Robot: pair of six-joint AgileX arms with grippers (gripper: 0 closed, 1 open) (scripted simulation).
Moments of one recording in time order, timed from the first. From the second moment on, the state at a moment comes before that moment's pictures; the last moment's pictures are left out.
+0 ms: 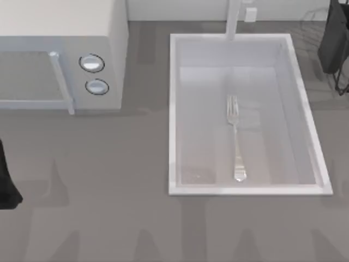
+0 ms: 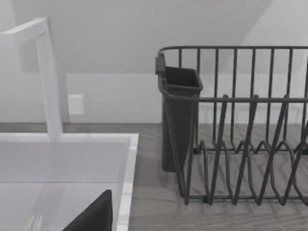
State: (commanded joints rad) left arm 0.00 0.00 0.00 0.00 0.00 0.00; right arm 0.00 0.00 0.00 0.00 0.00 0.00
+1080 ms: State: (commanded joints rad) left arm 0.00 0.00 0.00 0.00 0.00 0.00; right arm 0.06 0.40 0.38 -0.22 0.00 0.06
